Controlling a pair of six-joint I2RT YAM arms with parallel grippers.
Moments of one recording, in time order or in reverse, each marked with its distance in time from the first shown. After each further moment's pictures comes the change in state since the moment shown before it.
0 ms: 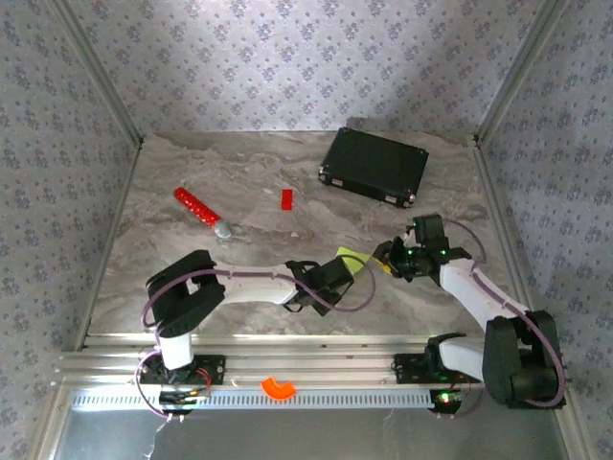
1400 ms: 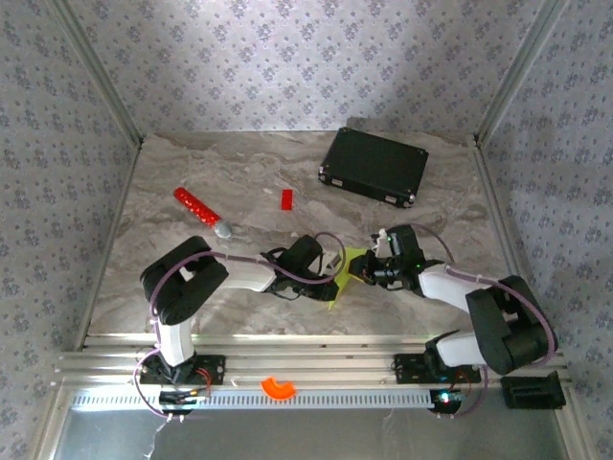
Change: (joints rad) left arm 0.221 0.023 -0.209 0.508 0.646 -0.309; right arm 0.195 0.199 -0.124 0.464 -0.151 -0.058
